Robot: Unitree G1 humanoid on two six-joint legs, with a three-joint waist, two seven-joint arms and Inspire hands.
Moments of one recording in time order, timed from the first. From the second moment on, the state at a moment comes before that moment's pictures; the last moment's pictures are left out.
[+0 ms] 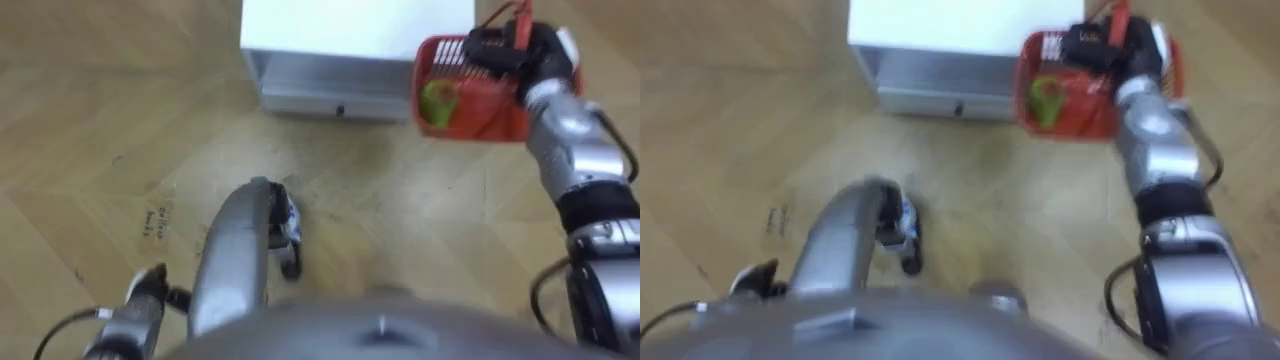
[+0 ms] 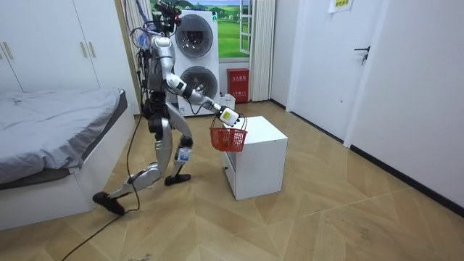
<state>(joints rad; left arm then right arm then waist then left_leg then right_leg) 0.11 0.27 -0.05 1.04 0.10 0.17 0.08 -0.23 -0.37 0.05 0.56 0.35 0.06 -0.09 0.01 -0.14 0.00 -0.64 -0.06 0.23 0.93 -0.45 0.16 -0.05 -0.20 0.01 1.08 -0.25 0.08</state>
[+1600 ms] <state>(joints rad) 0.23 0.22 0.02 1.01 0.12 0.18 0.09 -0.17 -0.32 0.10 0.35 0.38 0.13 0.03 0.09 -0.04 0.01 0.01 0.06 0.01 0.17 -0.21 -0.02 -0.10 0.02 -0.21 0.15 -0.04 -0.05</state>
